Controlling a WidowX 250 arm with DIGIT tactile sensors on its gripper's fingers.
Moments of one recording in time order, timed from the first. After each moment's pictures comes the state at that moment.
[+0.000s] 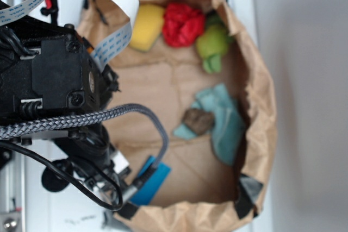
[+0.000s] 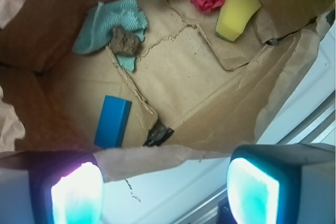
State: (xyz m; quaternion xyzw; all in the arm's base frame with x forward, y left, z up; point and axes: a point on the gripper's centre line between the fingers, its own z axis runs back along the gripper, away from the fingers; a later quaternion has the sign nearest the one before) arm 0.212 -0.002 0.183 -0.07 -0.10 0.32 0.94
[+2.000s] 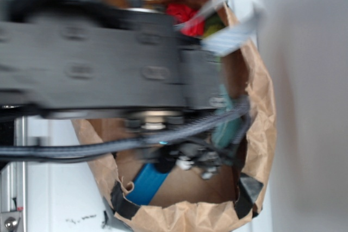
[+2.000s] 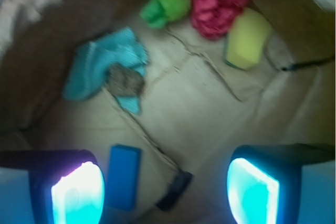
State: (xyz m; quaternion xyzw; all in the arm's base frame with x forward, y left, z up) arm 0.277 -0.005 0.154 -0.04 -0.08 0.37 0.93
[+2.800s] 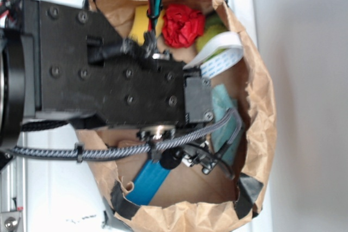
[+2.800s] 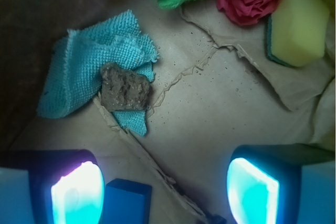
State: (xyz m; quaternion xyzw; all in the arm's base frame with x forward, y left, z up) arm 0.281 -0.017 0.097 -0.06 -0.11 0.37 0.92
